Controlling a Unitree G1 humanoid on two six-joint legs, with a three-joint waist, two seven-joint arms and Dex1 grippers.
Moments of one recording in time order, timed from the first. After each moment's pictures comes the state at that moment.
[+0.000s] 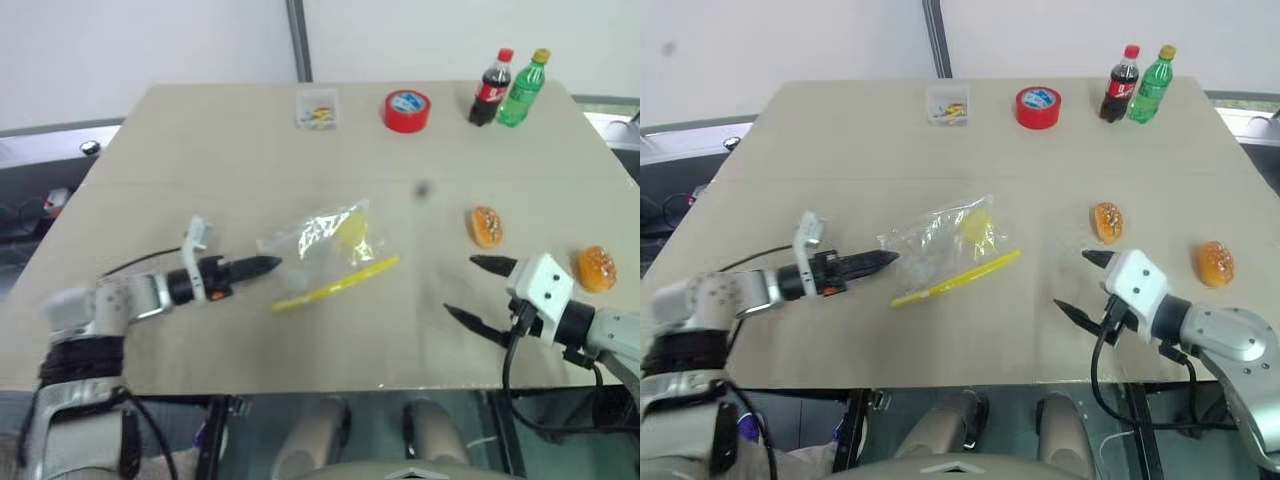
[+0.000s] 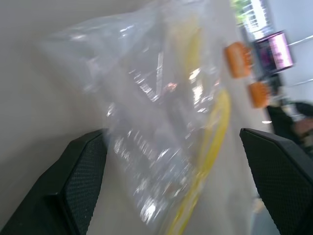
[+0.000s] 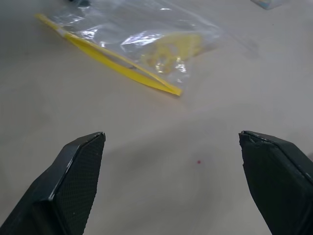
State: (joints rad) left arm -0.50 0.67 0.18 0.37 -0.80 1.20 -0.95; right arm 0.17 -0.78 -0.17 -0.74 0.38 0.52 0.74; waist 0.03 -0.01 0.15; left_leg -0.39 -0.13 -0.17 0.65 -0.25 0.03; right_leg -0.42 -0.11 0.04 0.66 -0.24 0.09
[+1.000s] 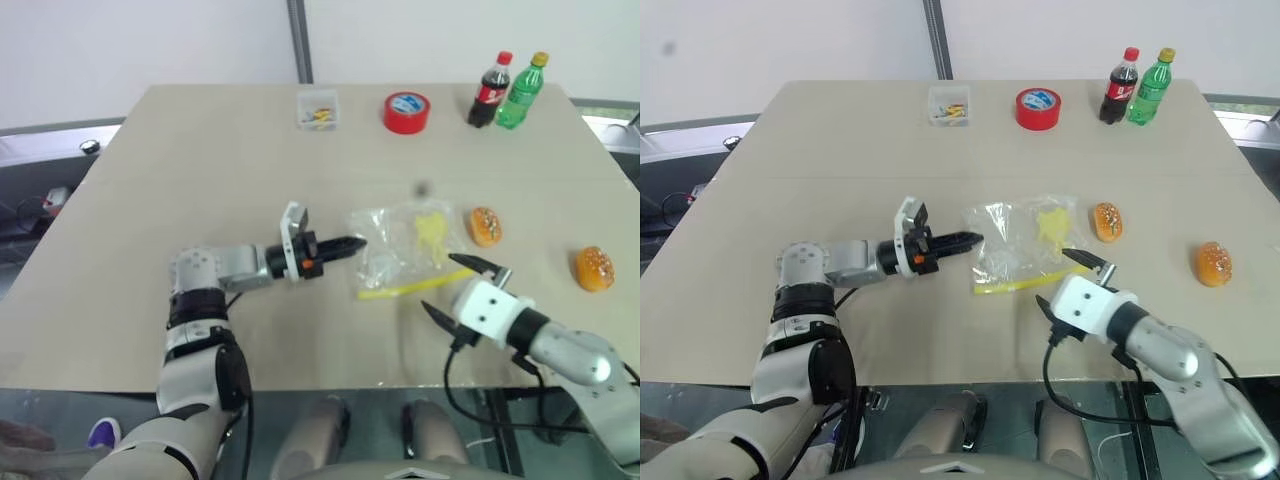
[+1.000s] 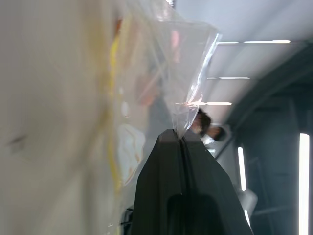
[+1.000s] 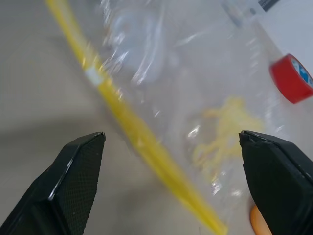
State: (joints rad) left arm -0.80 0.28 0.46 0.58 -1.37 1.61 -0.19; right arm 0.06 -0.68 0.26 -0.67 -0.24 0.41 0.43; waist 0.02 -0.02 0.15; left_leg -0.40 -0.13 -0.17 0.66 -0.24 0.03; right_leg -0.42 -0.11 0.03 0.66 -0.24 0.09
